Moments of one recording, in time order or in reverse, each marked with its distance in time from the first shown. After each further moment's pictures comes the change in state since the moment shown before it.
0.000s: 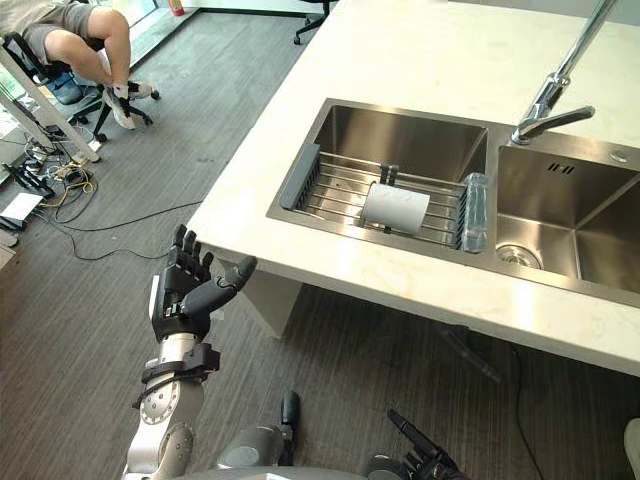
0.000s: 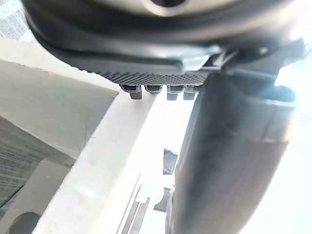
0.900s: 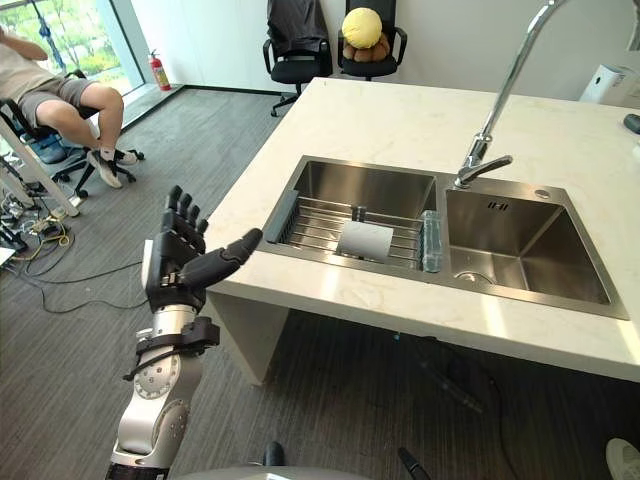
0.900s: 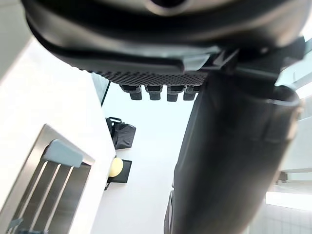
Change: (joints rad) left arm -0.101 0.054 0.058 -0.166 0.096 0.097 0.006; right arm 0.087 0.071 -0.218 0.093 -0.025 -0.018 0.136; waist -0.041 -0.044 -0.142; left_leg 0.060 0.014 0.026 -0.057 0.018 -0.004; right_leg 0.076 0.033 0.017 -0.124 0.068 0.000
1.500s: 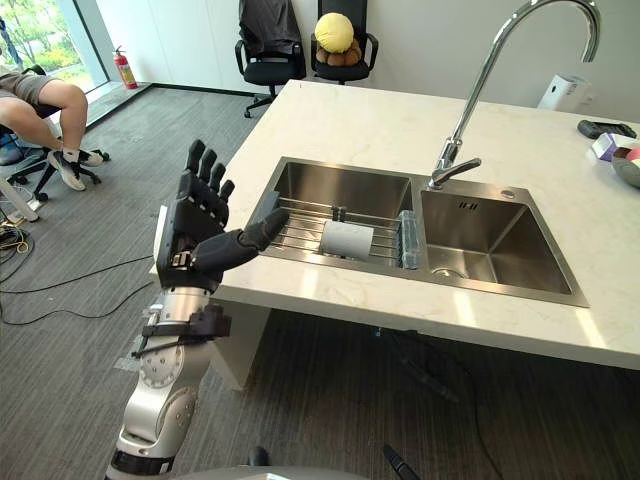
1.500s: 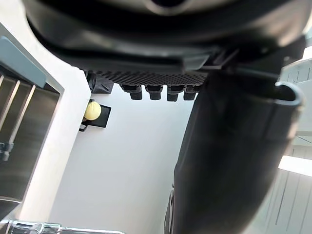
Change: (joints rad) left arm -0.179 0.002 -0.111 -0.028 -0.031 0.045 -0.074; right arm 0.007 0.004 0.142 -0.007 0.012 -0.102 0.018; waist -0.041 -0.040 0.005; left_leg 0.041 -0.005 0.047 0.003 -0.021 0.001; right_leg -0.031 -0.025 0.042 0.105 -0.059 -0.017
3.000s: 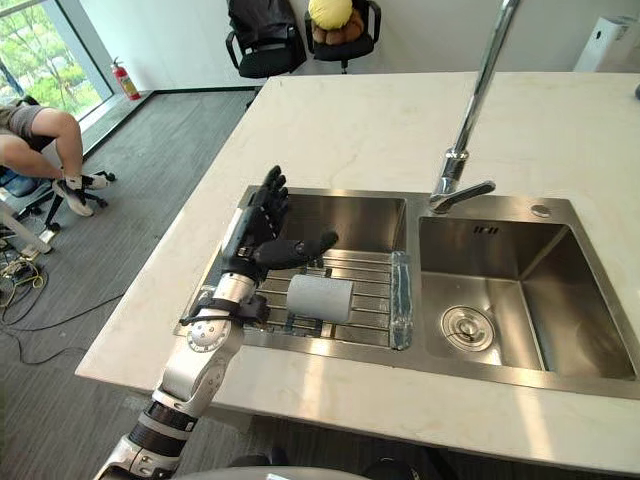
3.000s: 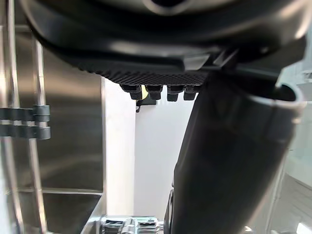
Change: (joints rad) left arm -0.113 0.049 -0.184 0.280 0.034 0.050 -0.038; right arm -0.127 -0.025 -0.315 0.114 -0.104 -0.013 -0.165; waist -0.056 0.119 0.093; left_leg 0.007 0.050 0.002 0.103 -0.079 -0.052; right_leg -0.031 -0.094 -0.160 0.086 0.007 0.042
